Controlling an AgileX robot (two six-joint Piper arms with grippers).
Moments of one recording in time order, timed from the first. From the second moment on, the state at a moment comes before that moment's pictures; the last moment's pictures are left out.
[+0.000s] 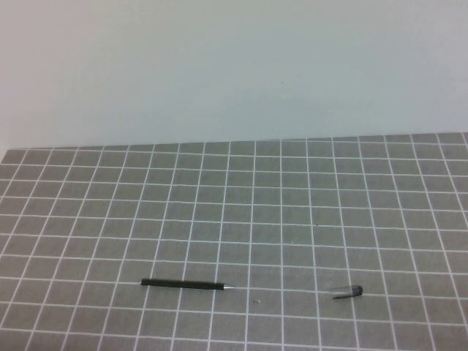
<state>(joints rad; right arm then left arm) -0.08 0.00 0.00 -0.07 0.30 0.03 -0.03 0.00 0.00 -0.10 0.33 0.04</state>
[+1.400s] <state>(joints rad) -0.08 0.00 0.00 -0.07 0.30 0.03 -0.03 0.00 0.00 -0.09 0.18 0.04</state>
